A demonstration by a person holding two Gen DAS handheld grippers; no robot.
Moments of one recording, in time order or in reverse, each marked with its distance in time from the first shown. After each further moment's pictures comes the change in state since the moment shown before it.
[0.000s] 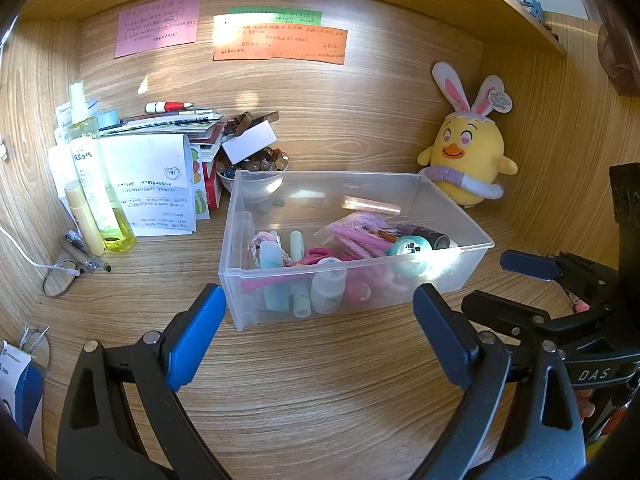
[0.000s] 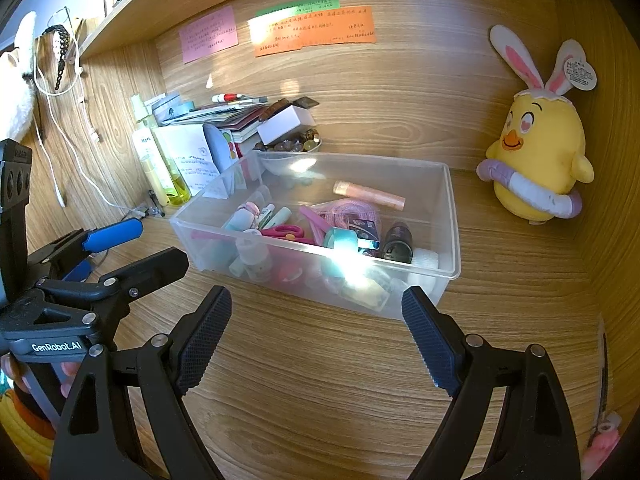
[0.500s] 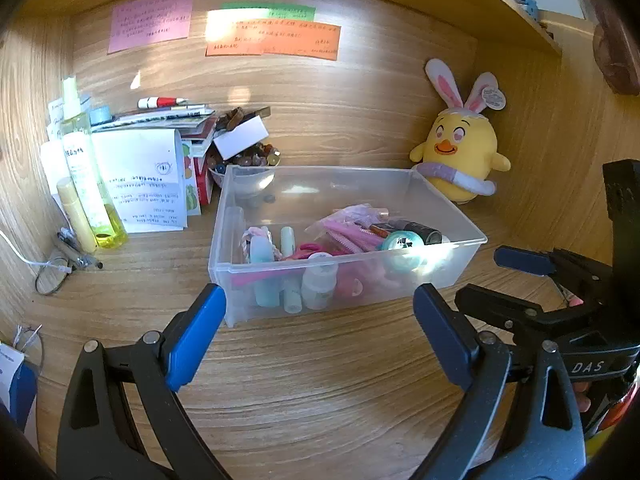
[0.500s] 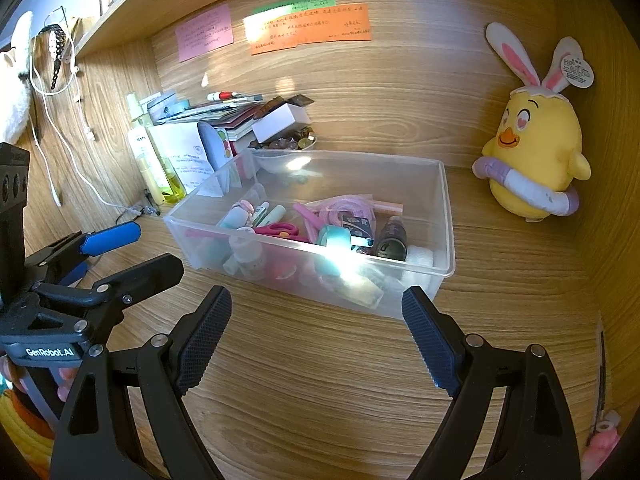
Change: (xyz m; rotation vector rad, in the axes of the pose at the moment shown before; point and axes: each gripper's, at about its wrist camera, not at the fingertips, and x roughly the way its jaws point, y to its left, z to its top) left arm 0.001 -0.002 -0.002 0.006 0.004 -0.029; right arm 0.002 -0.003 -0.001 0.000 0.005 -0.010
